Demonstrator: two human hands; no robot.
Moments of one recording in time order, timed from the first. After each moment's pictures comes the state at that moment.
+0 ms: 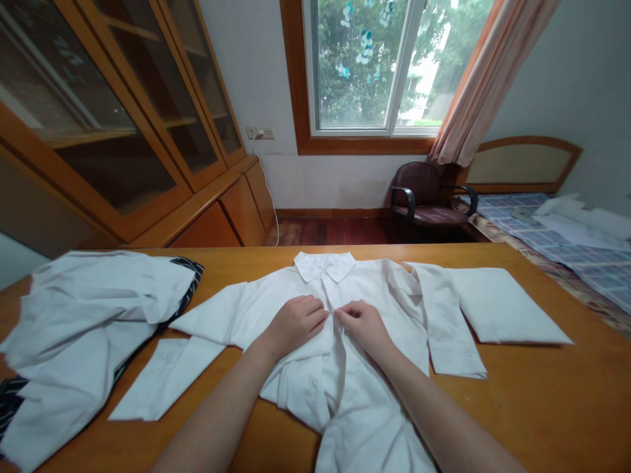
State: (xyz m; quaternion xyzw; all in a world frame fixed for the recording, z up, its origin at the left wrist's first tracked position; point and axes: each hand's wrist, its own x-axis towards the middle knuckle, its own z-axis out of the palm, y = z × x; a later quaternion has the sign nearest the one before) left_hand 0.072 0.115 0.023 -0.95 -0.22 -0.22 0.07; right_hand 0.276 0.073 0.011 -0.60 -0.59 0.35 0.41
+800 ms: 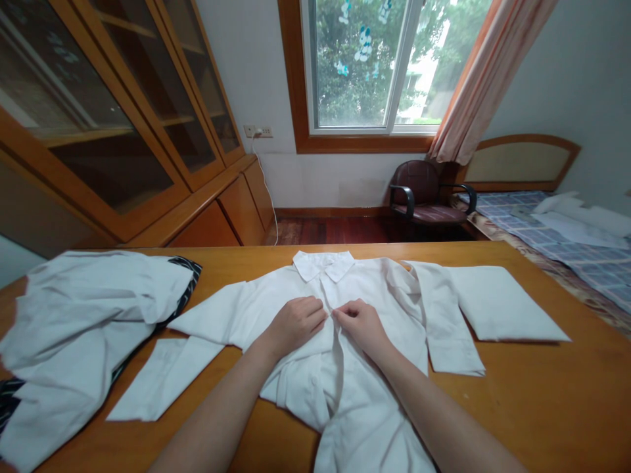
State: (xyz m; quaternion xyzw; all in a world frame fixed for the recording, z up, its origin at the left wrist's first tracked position) left_hand 0.077 0.113 0.024 -0.94 -0.22 -0.23 0.10; right_hand 0.274 0.071 0.015 -0.61 -0.59 0.34 0.40
